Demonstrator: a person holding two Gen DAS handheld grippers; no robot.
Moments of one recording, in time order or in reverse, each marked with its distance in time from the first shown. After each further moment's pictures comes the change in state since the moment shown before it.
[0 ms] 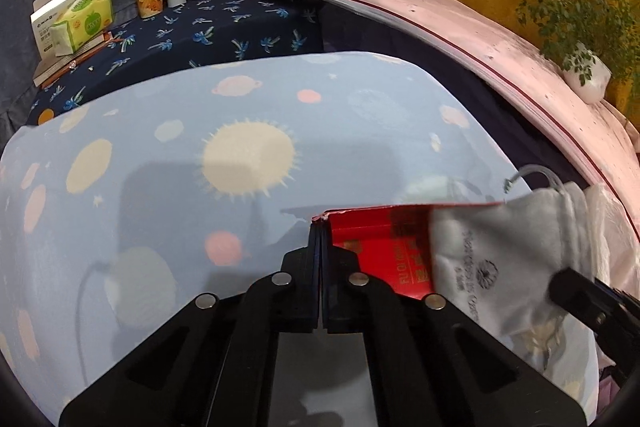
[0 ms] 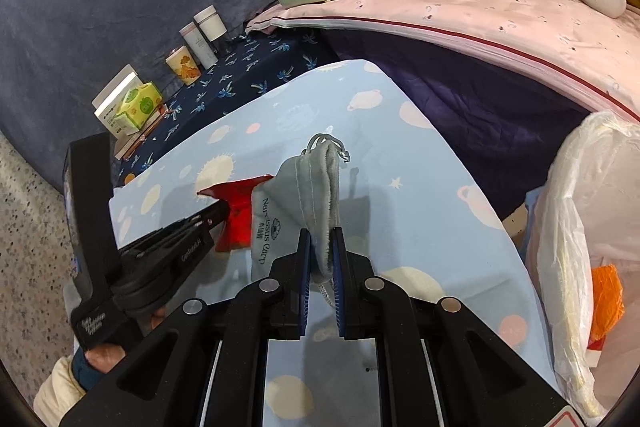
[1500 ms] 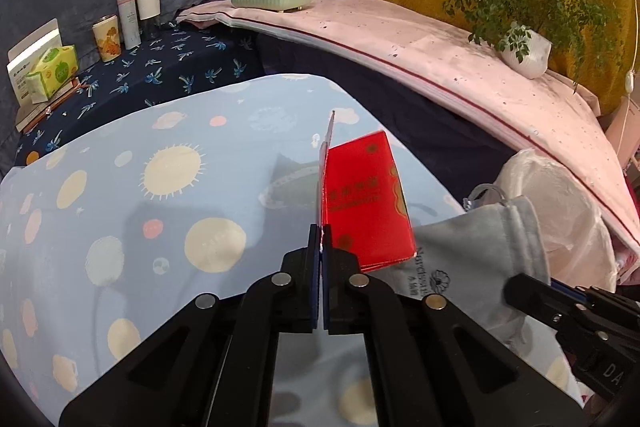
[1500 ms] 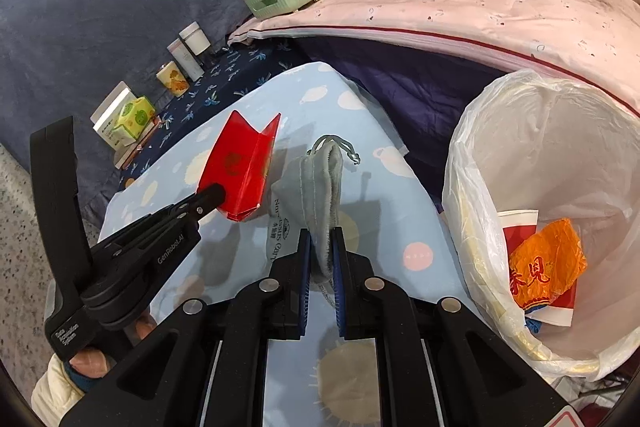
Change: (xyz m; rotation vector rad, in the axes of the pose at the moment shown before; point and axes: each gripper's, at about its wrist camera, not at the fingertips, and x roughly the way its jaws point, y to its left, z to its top) left arm -0.056 -0.073 -0.018 0.129 -0.068 -0.087; right arm -0.063 -0.043 -0.031 0.063 -0.022 -0.005
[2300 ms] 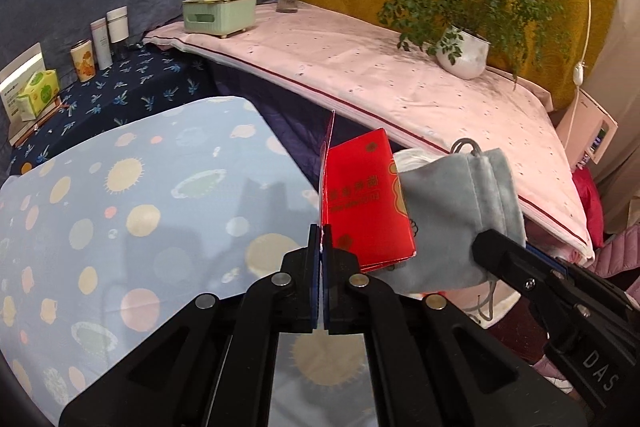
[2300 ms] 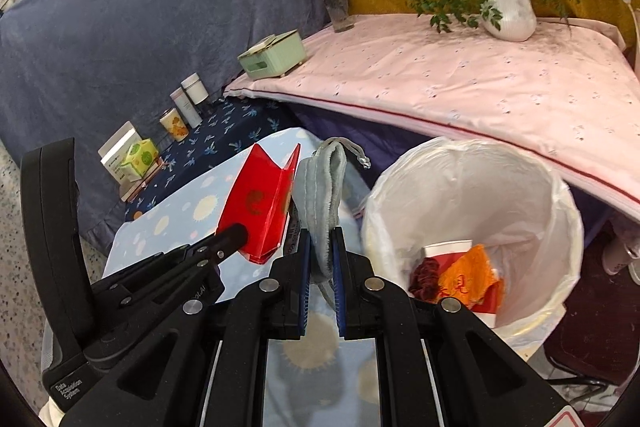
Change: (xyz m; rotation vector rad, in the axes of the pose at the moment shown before) left arm -0.075 -0.112 -0.003 0.037 -0.013 -0.086; right arm -0.119 -0.033 0.002 -0.001 -0.171 -0.054
